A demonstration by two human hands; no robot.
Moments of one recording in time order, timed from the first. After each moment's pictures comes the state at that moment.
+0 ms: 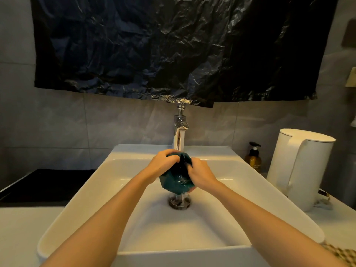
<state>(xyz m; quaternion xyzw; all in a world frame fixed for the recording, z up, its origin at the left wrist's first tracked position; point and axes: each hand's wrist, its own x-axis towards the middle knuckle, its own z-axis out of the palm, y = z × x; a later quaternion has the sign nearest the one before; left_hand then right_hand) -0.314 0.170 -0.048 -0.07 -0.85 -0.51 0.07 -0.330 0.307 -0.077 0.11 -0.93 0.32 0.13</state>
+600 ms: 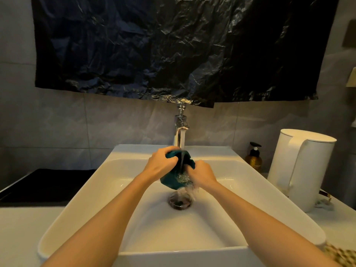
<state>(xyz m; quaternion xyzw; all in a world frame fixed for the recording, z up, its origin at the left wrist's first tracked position) -0.320 0.165 -0.055 -0.09 -0.87 -0.46 0.16 -0.332 0.306 -0.079 0.04 -0.91 0.41 0.08</state>
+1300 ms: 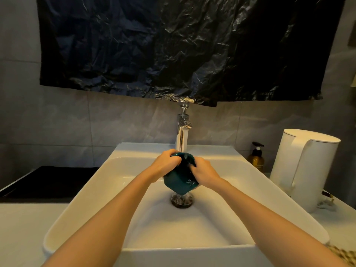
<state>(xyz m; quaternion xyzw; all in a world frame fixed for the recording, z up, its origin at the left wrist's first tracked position) -0.314 0.170 -0.050 -0.07 -0.87 -0.49 0.04 -0.334 0.308 -0.075 0.12 -0.93 0.34 0.08</state>
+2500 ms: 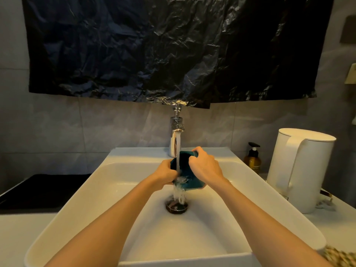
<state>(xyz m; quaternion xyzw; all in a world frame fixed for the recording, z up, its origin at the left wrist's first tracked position) -0.341 0.188 -0.073 -0.05 -0.82 -0.57 -0.02 -0.319 0.321 -0.042 0.02 -0.92 0.37 0.11</state>
